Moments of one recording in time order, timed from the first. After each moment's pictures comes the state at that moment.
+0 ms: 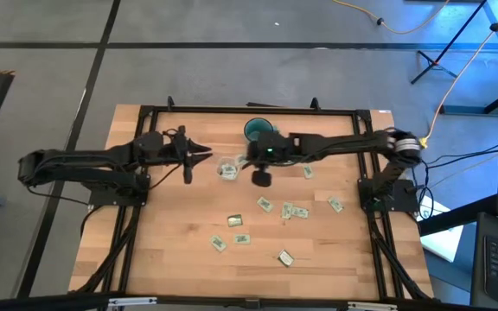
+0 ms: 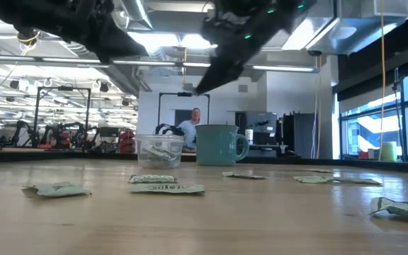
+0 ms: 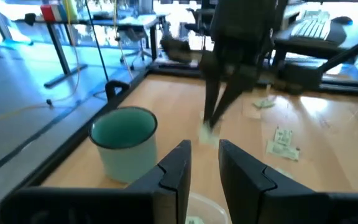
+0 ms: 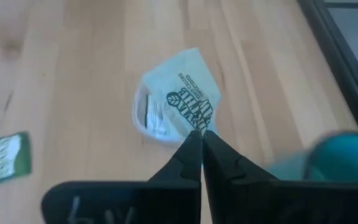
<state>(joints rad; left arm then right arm) 0.22 0.75 0.44 0.11 -0.04 -0.03 -0.12 1.75 1.28 -0.27 0.08 -0.08</state>
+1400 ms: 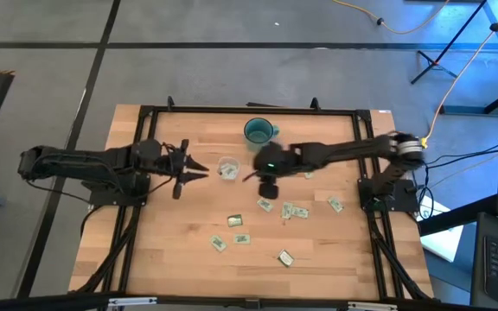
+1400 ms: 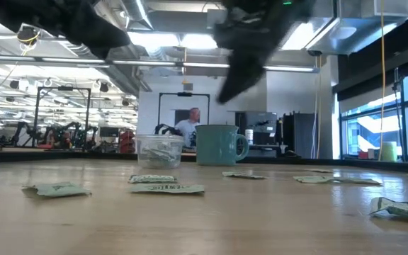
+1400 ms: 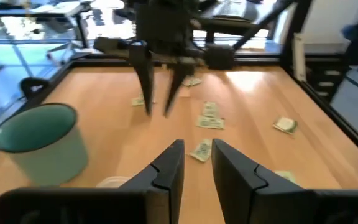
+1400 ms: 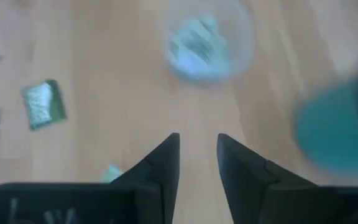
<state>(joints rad) 0.08 0.69 0.44 -0.02 0.09 0.01 -0.04 1.72 1.25 -0.46 0.13 0.07</state>
